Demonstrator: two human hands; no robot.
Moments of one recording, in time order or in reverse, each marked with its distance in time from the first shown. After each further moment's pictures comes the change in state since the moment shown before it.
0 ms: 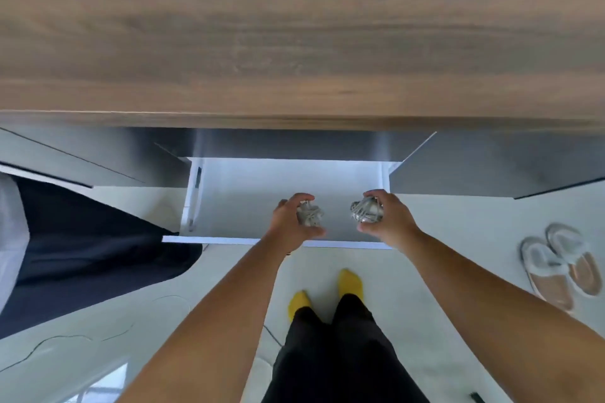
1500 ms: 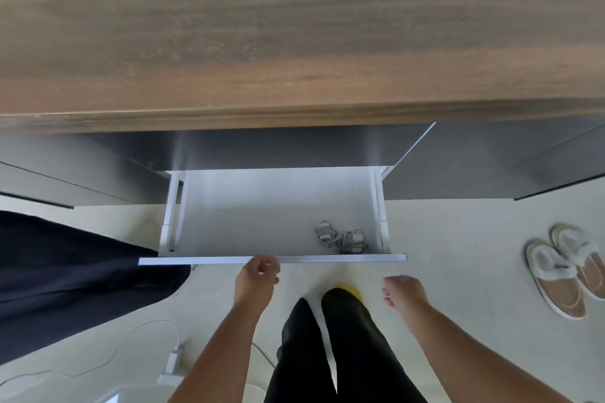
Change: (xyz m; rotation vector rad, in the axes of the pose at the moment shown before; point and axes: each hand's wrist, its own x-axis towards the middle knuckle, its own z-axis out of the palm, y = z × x) left_hand -0.021 -0.091 0.035 -0.218 0.162 -0.400; right_hand -0.034 0.109 0.076 0.514 0.086 0.856
